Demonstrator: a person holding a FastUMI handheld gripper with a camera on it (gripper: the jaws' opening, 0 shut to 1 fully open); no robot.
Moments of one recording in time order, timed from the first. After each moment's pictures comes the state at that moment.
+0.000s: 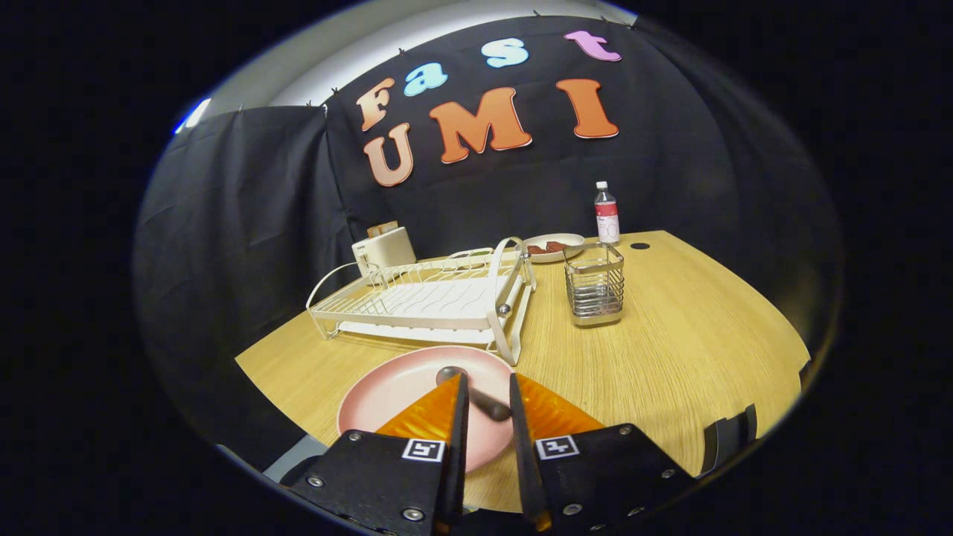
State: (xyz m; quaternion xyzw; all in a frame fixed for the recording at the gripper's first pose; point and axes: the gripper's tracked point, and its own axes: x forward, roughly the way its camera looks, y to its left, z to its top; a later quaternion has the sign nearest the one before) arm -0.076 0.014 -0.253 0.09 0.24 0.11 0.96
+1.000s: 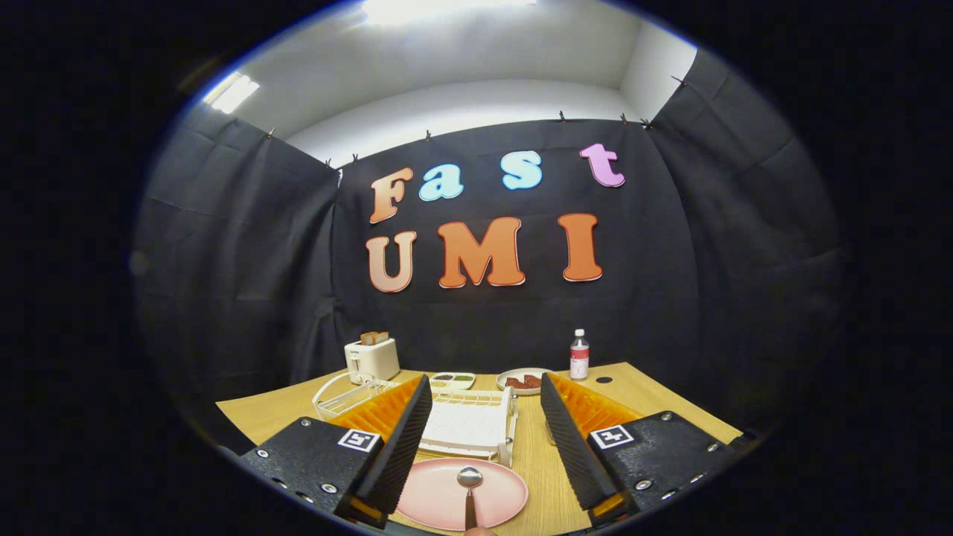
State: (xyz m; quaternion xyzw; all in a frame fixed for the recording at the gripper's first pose) arm -0.082 0.033 -0.061 0.03 0.01 0.03 1.00
